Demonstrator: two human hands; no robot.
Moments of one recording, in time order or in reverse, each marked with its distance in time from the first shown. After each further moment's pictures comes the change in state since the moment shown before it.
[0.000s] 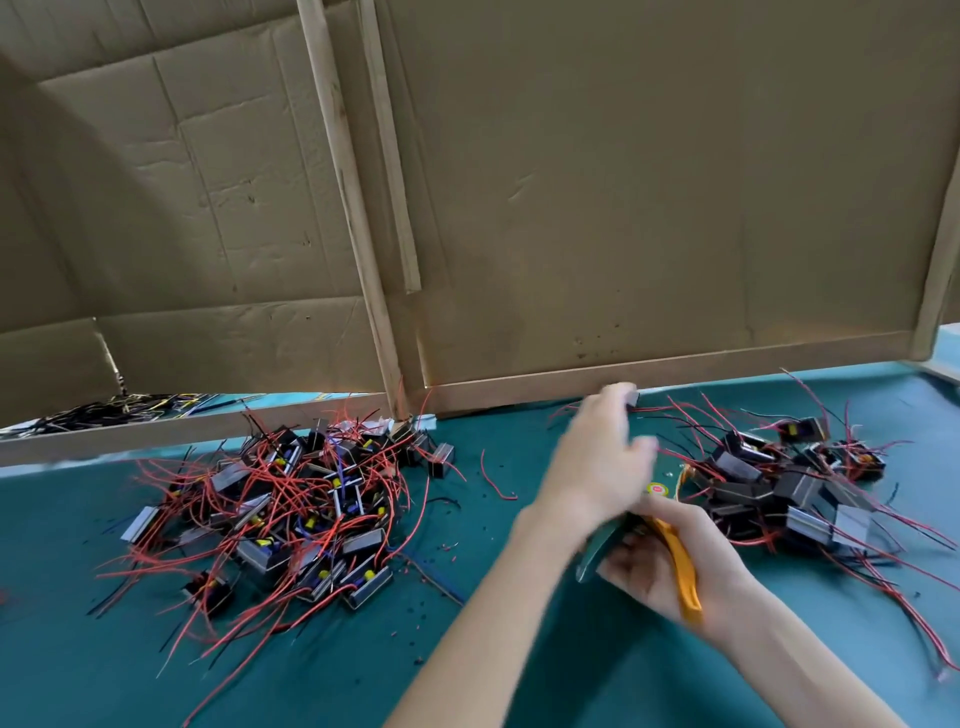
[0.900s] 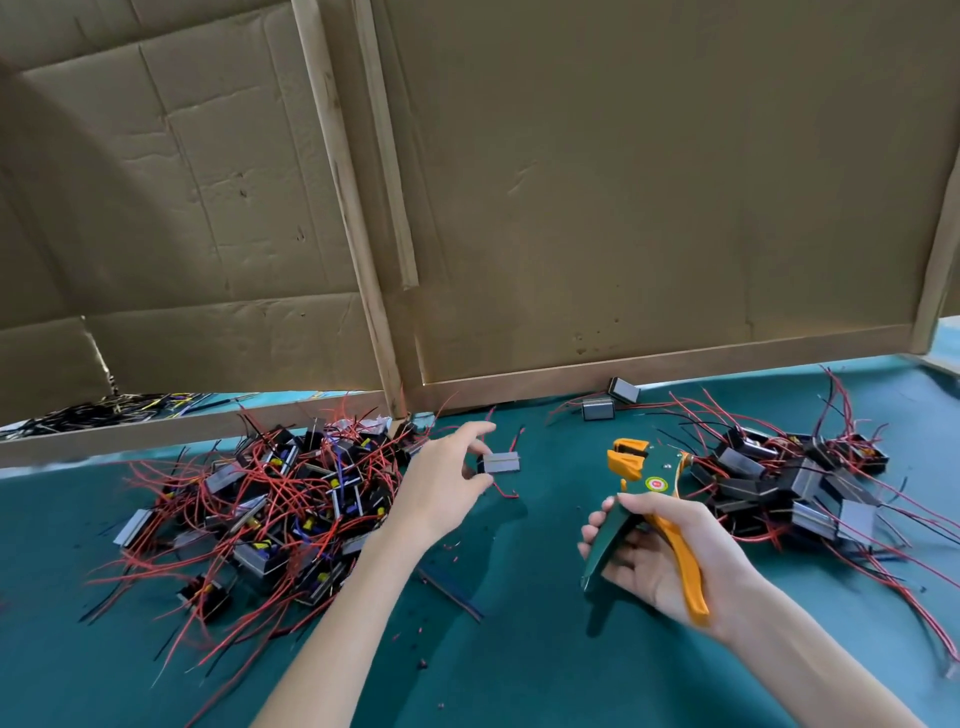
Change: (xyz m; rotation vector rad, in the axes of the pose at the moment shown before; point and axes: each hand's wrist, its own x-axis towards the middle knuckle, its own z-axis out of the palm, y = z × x) left_hand -0.024 -0.119 -0.079 0.284 0.077 -0.050; right_hand -0.007 -0.001 0.009 -0.078 -0.009 0.001
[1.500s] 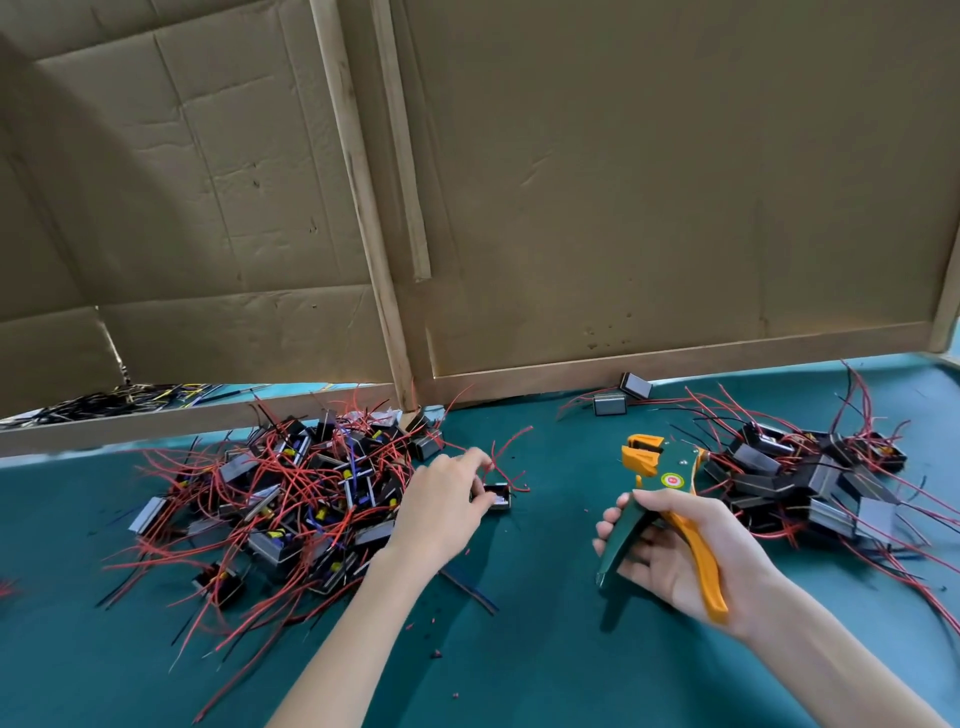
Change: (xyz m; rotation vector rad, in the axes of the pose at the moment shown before) left_hand -0.022 -0.009 0.007 0.250 0.011 0.005; right_hand 0.001 0.001 -0.003 0.000 -0.002 -0.003
